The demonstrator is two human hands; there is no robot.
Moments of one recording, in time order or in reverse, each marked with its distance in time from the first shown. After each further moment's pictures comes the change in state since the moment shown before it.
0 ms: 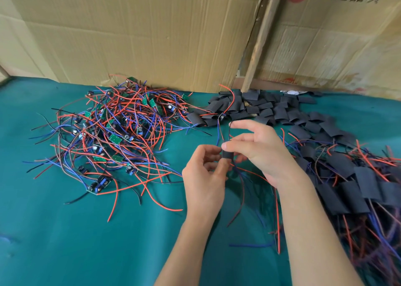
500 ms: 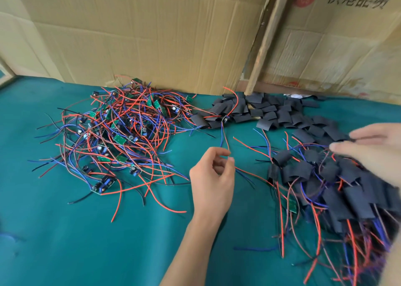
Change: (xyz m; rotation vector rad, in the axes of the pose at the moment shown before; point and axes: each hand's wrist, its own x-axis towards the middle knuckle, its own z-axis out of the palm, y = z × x) left_hand 0.001 0.001 0.006 0.086 0.033 0.013; right_hand -0.073 -0.030 -0.125 -0.553 0.564 0.189
